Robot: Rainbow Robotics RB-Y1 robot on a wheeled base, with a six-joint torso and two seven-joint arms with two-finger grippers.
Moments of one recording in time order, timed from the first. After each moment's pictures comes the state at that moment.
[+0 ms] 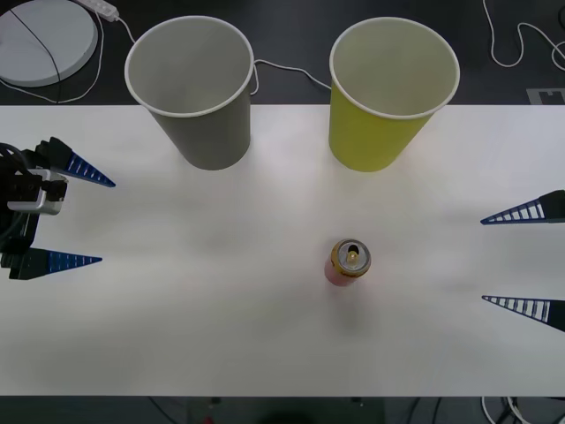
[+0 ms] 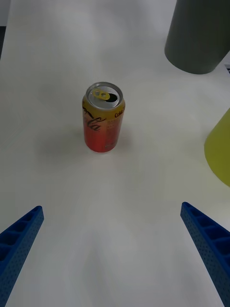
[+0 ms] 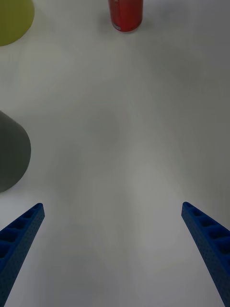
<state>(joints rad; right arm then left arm) 0.07 -0.72 -0.46 -1.80 1.52 -1.57 0.10 -0.18 1.02 0.16 -1.93 -1.63 -1.48 0.17</state>
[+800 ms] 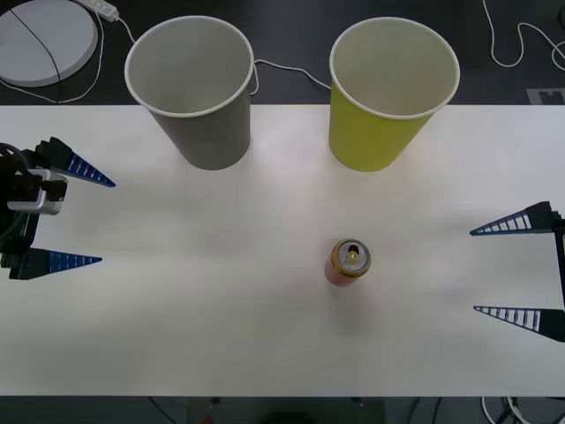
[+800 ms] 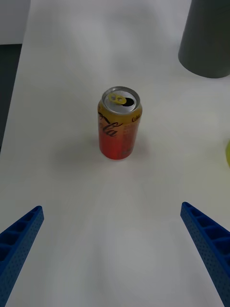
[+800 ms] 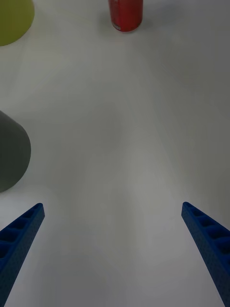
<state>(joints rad) 0.07 -0.73 -0.39 -1.71 1.47 -1.57 0.15 -0.18 1.02 0.16 -1.93 -1.63 -1.48 0.17</state>
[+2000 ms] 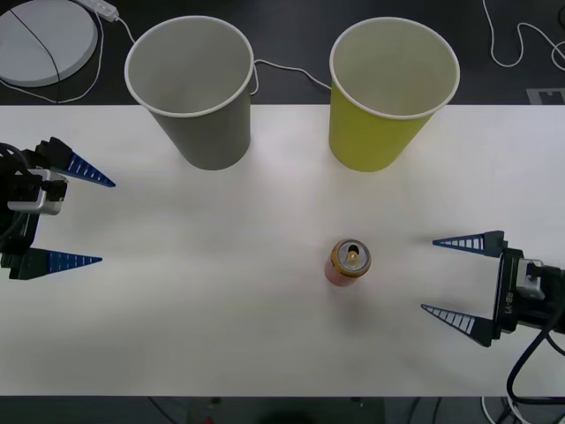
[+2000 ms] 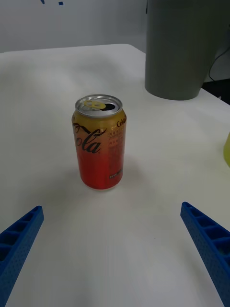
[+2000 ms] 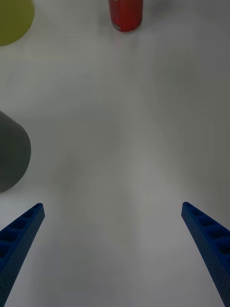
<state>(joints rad) -0.05 -0.50 -0.35 -1.21 1.38 -1.52 0.52 -0.18 1.02 0.16 -1.93 -1.63 -1.48 0.17</state>
